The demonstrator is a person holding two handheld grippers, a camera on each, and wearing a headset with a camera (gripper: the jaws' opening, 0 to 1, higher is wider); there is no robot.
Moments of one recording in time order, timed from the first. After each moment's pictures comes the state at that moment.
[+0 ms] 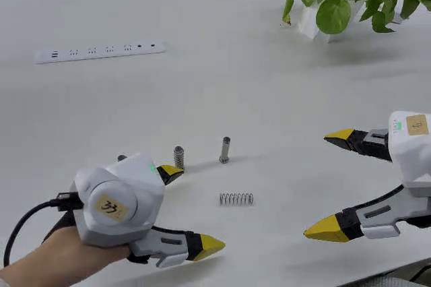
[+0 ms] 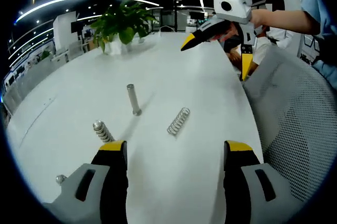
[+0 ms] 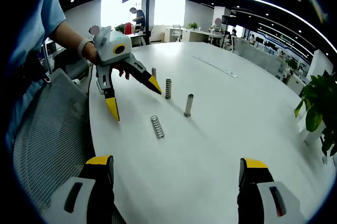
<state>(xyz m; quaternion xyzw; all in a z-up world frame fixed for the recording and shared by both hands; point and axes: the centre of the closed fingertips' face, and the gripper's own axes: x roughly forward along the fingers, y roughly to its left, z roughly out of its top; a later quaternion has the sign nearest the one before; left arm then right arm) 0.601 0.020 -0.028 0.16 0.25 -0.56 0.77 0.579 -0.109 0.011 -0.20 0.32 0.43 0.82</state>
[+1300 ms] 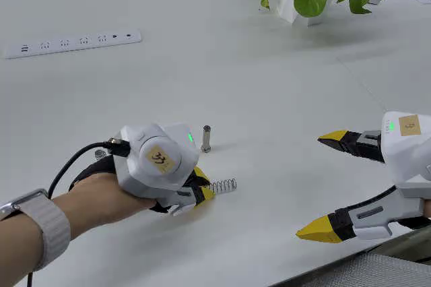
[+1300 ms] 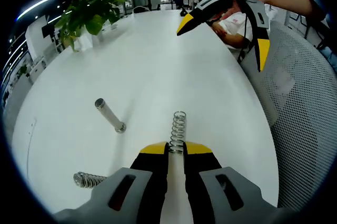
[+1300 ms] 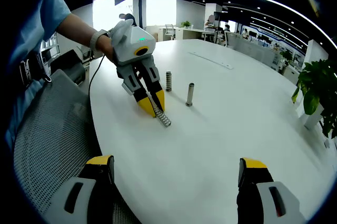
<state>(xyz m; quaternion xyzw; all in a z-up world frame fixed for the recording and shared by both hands) 0.611 -0.016 -0.050 0.28 0.30 -0.60 0.69 0.561 -0.118 0.001 -0.18 0.33 0.42 0.83</state>
